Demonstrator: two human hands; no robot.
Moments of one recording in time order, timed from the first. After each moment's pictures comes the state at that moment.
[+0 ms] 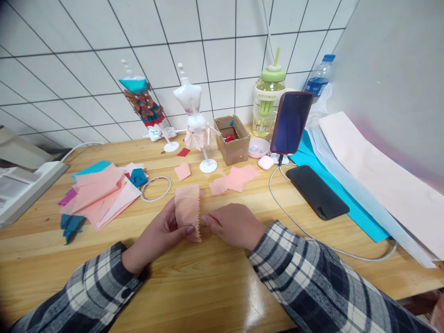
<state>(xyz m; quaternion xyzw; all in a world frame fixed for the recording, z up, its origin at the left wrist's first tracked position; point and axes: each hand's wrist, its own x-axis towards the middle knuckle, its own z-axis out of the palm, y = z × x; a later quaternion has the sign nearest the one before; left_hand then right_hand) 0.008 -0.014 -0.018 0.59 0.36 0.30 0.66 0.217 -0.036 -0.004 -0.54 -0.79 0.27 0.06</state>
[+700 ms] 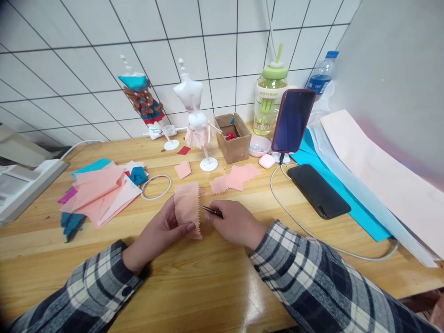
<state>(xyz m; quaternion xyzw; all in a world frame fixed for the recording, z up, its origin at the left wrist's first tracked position) 0.010 -0.015 -0.016 0.57 0.36 0.32 0.67 0.213 -0.037 -0.011 -0.57 -0.70 0.38 0.21</state>
